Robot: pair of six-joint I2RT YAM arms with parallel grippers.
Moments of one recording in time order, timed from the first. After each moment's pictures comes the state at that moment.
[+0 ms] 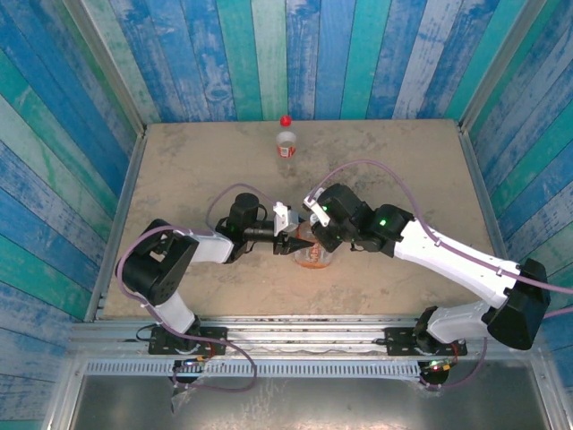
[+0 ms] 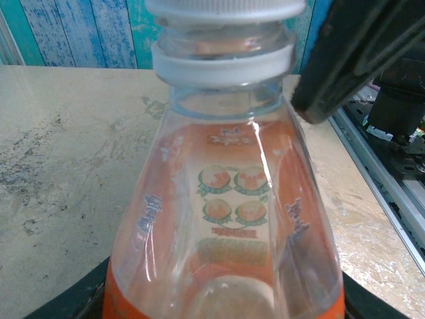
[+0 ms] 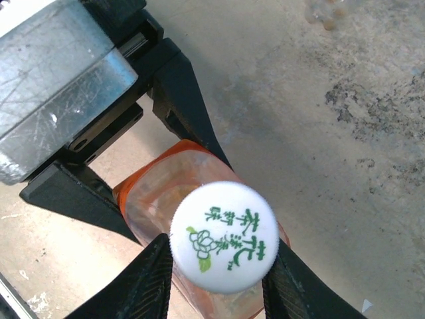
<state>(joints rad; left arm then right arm) -0.55 1.66 0.58 0.75 0.95 0.29 0.92 1.33 1.14 -0.71 0.15 0.06</state>
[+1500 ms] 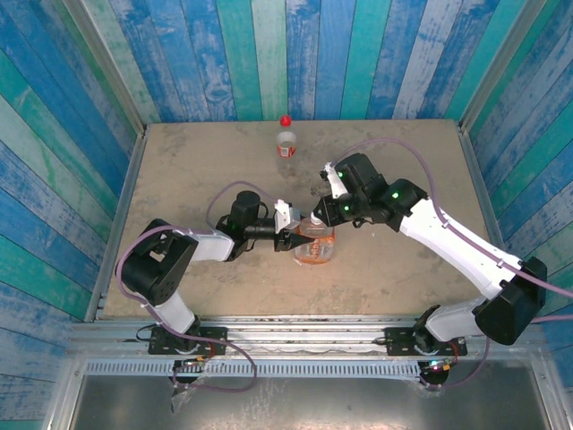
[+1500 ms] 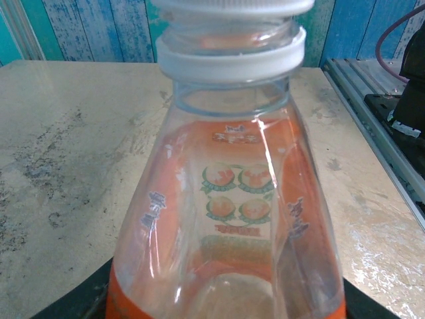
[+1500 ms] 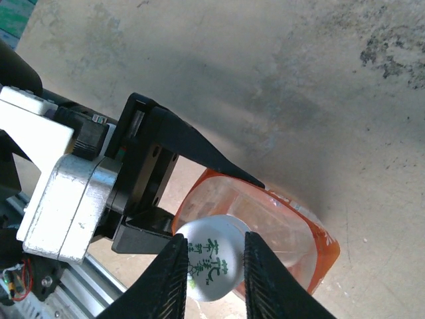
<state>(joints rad) -0.55 1.66 0.61 0.70 0.89 0.32 0.72 1.38 1.29 -0.79 -0.17 0.39</state>
